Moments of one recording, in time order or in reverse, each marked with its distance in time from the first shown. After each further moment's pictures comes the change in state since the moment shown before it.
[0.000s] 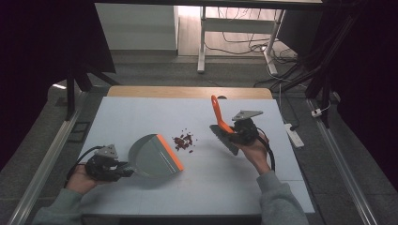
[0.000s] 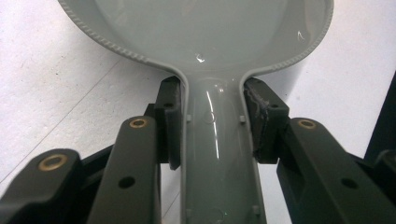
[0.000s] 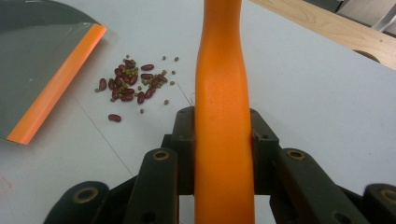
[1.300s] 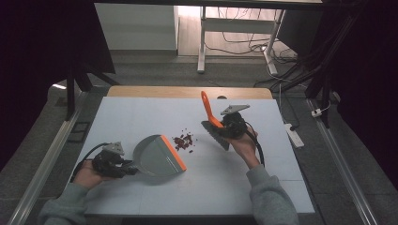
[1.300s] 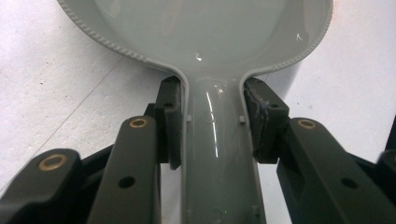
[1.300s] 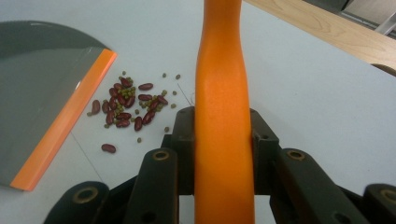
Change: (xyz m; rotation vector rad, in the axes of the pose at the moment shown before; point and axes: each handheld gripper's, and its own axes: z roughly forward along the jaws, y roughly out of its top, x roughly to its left) left arm 0.010 0.010 0.016 0.038 -0.036 -0.009; right arm 0.003 0.022 0.033 0.019 0.005 0.000
